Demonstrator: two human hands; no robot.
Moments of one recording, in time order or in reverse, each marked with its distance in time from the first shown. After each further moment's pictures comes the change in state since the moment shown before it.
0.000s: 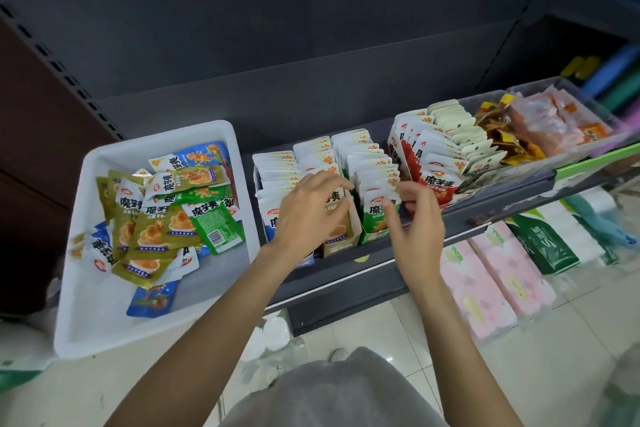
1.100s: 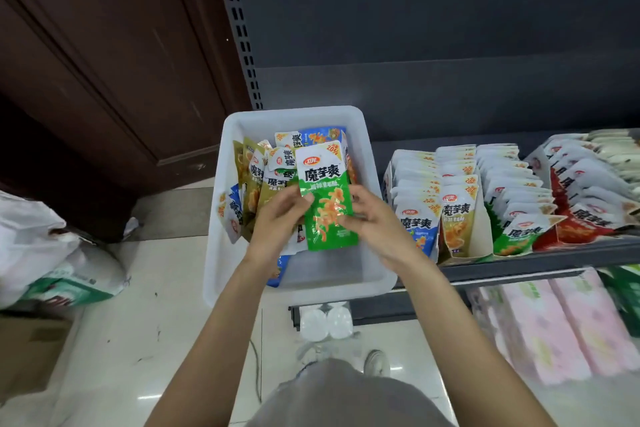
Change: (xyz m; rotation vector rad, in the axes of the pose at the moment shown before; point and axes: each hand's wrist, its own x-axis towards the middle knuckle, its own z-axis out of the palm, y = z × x) left_hand -0.107 -0.144 -0.139 -0.918 0.215 -0.841; right_hand -0.037 -0.159 0.167 0.560 -0.959 0.434
